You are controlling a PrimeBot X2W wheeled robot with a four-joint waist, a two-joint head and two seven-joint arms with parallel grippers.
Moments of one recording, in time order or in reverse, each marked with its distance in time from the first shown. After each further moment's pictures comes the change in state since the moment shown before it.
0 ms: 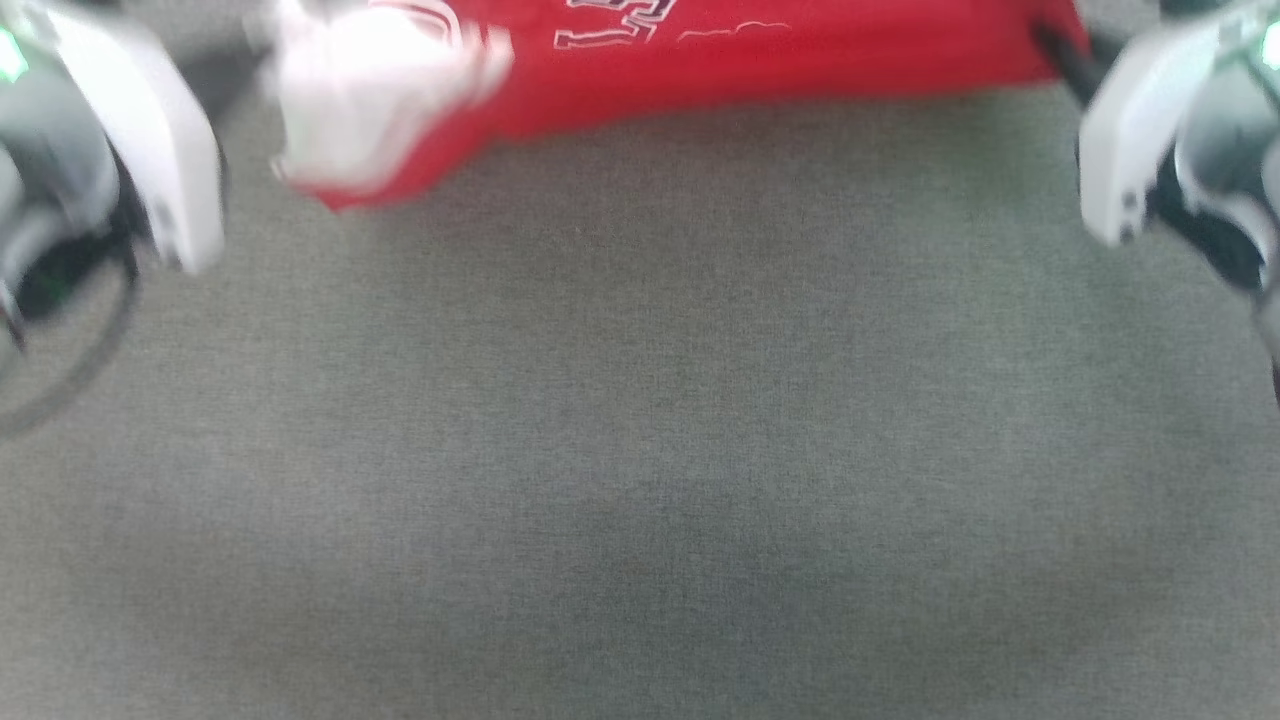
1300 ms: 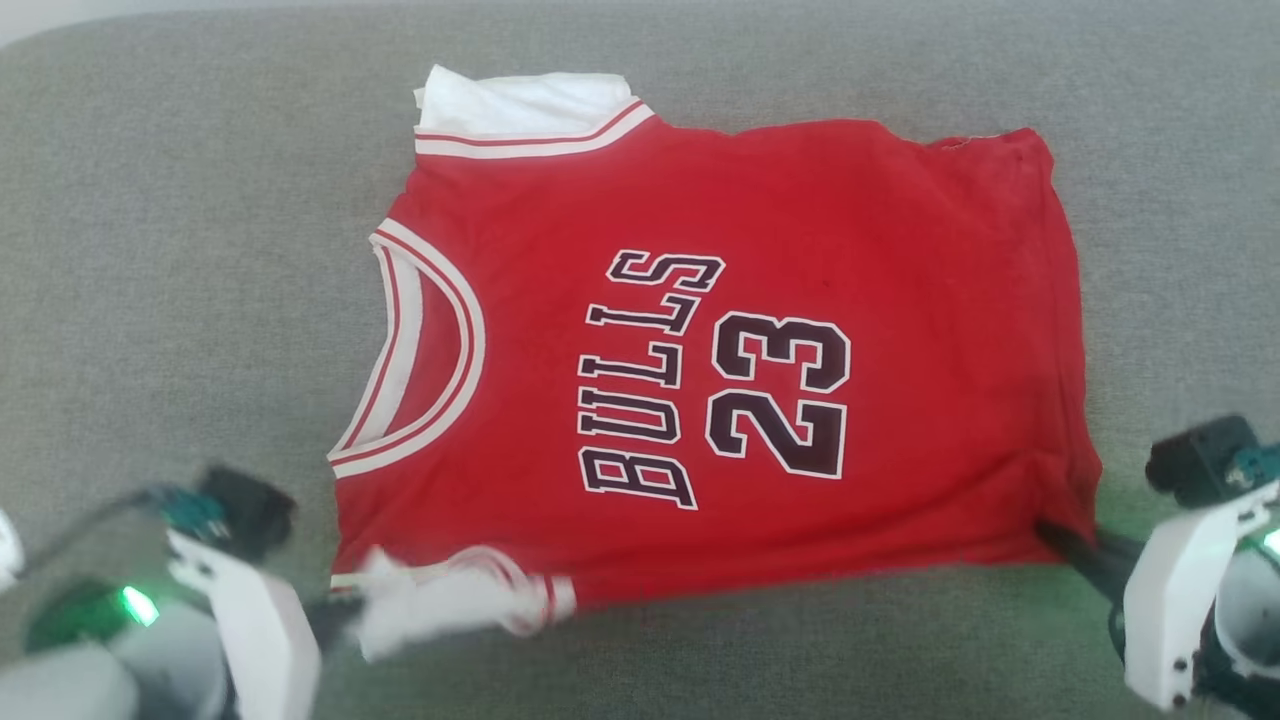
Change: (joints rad) left arm 0.661 0.343 -0.046 -0.814 -0.131 0.451 0.107; right arm 1.054 -0.043 -0.554 -0.782 0.027 0.000 0.449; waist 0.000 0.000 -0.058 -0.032
